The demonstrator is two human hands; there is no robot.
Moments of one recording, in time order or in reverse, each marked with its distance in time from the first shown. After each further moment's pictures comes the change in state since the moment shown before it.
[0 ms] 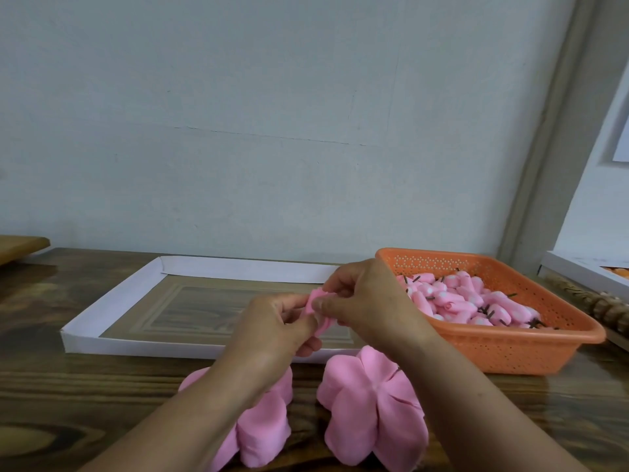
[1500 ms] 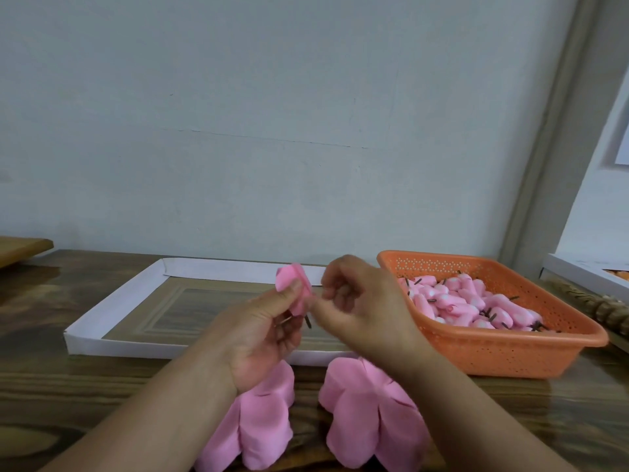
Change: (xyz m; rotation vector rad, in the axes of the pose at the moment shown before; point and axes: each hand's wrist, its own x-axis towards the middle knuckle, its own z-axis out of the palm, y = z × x) left_hand 0.013 0.009 -0.014 -0.581 -0.003 -0.416; right_hand -0.010 0.004 0.011 0.043 0.228 -0.346
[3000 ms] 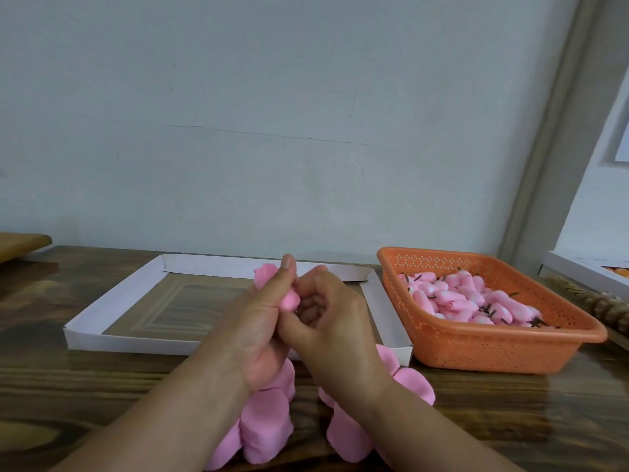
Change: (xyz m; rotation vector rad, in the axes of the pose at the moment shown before) left_hand -0.011 -0.003 0.019 -0.231 -0.085 0.208; right_hand -0.018 -0.022 0.040 0.169 0.045 0.158
